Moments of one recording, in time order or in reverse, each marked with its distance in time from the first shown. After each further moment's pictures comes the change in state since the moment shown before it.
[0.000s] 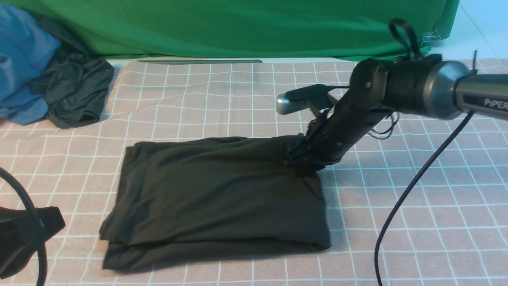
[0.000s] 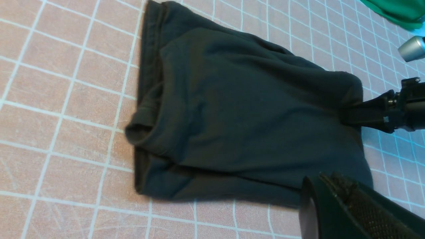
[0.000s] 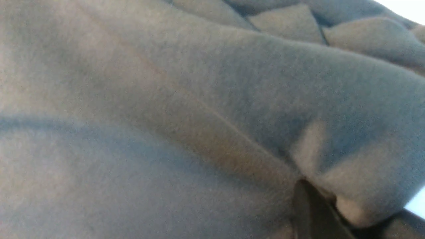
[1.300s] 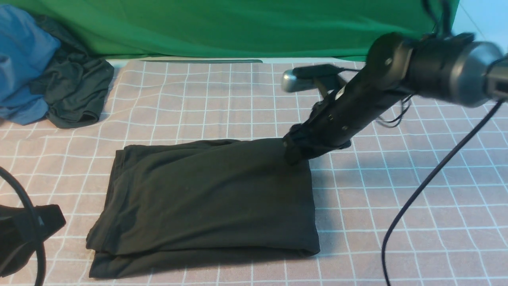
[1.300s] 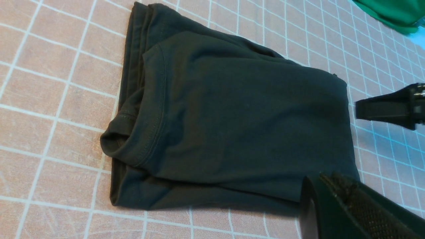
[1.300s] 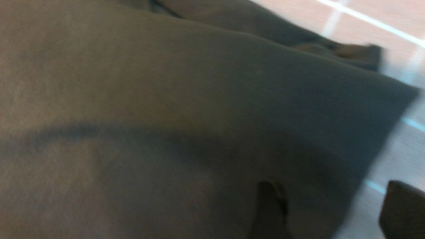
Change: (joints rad) right arm 0.032 -0.060 0.002 0.077 0.004 0.025; left arm 0.000 0.000 0.000 -0.004 -0.010 -0.004
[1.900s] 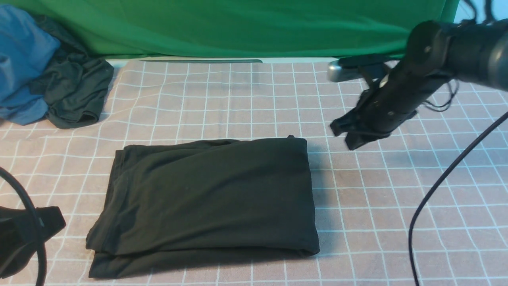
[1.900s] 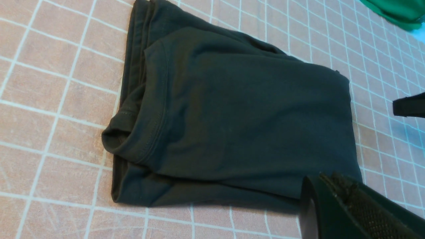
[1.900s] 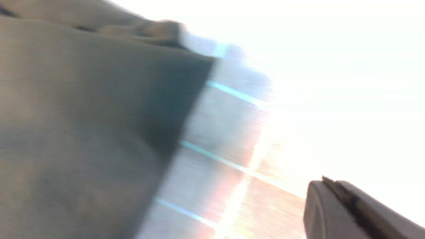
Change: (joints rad) right arm -0.180 -0.045 0.001 -0.181 0.104 0.074; left arm 0.000 0.000 0.000 0.000 0.006 0.000
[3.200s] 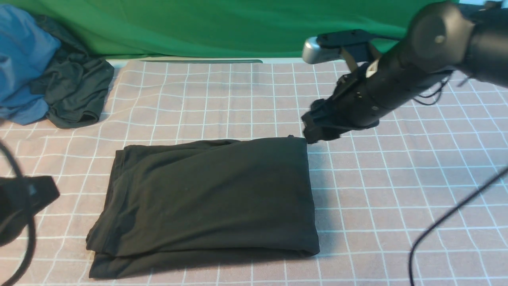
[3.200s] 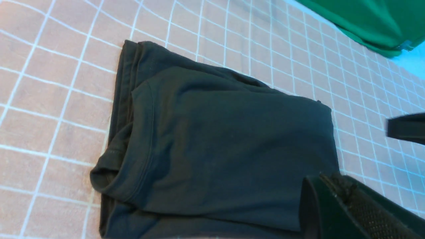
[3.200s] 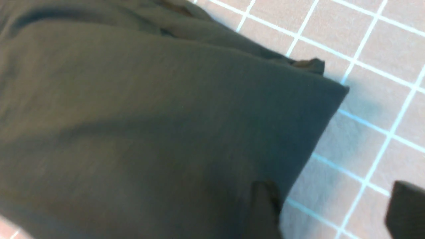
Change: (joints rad) right arm 0.172 -0.139 0.044 0.046 -0.073 0.063; left arm 0.000 0.025 -0.066 0.019 -0.026 -0.002
